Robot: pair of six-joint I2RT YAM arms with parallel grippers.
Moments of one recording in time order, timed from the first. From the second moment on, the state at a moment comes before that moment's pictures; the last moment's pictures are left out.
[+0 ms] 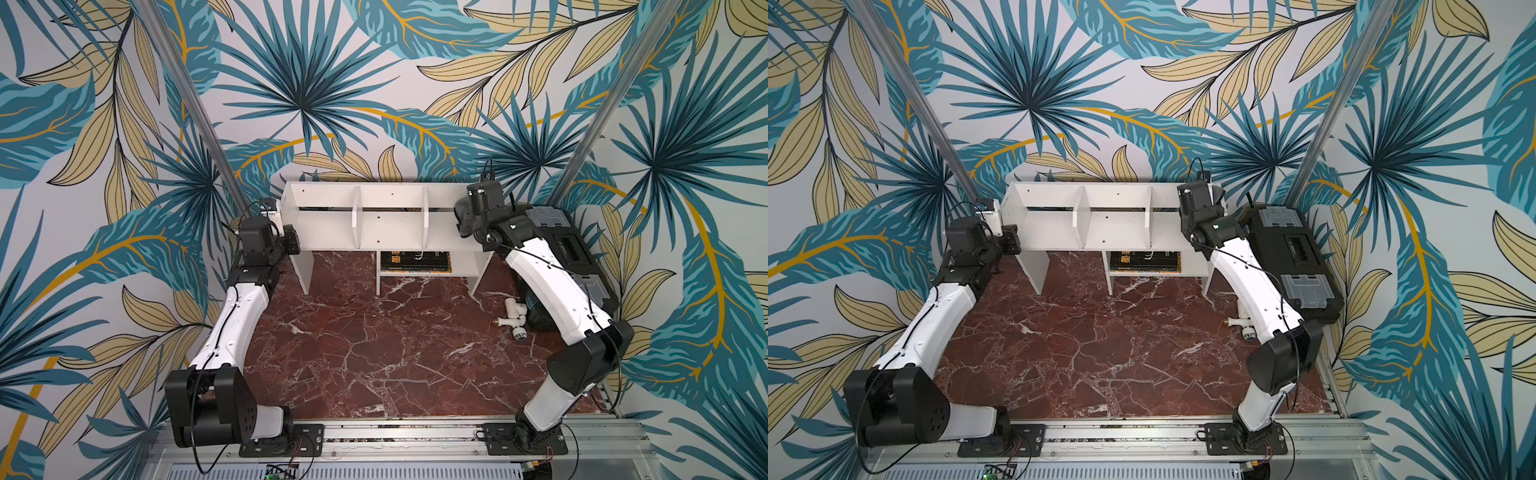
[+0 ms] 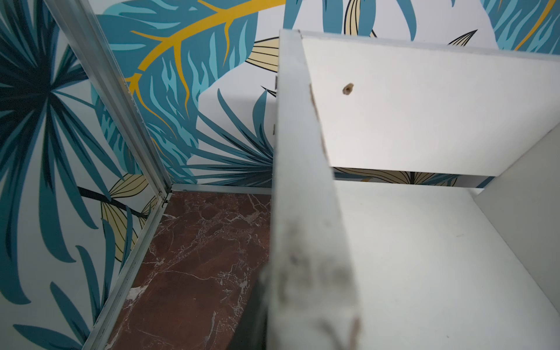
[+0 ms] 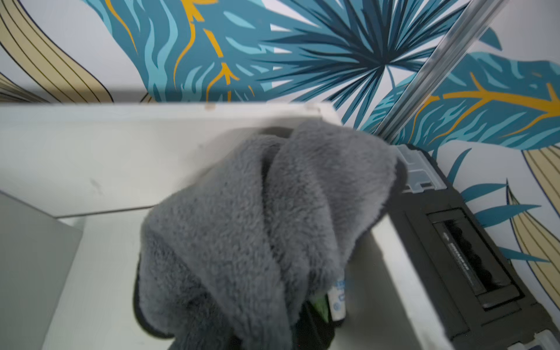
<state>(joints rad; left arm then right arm) 0.06 1.38 1.17 -0.10 0.09 -0.09 0.37 1.69 1.79 -0.74 0.60 0.23</state>
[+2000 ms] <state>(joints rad) 0.06 1.38 1.17 -0.10 0.09 -0.09 0.54 1.61 2.00 -0.92 0.40 0.21</state>
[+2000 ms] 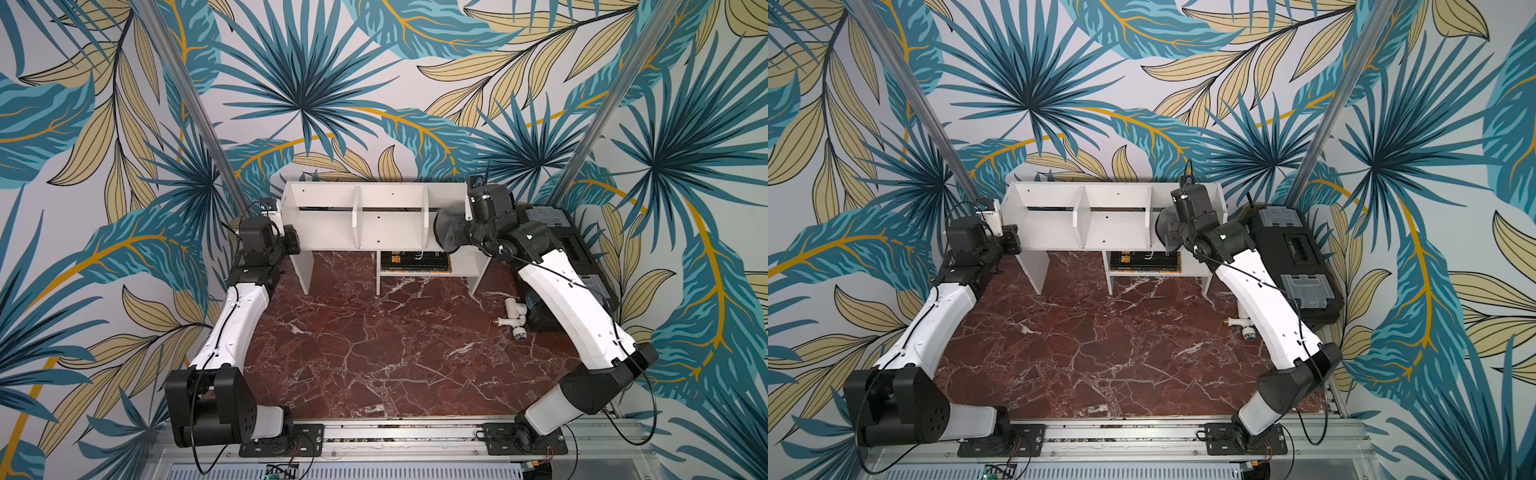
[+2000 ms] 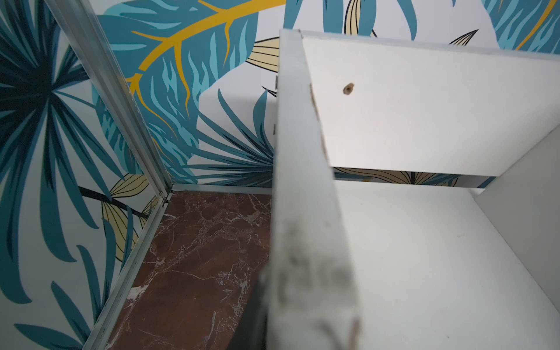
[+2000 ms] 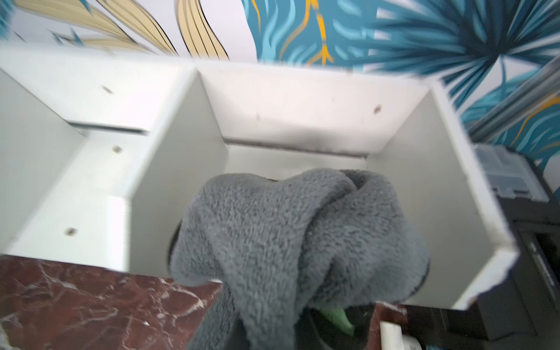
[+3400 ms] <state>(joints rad) 0.05 1.38 1.17 -0.11 0.08 -0.09 0.71 2.15 2.44 -0.82 0.57 0.19</state>
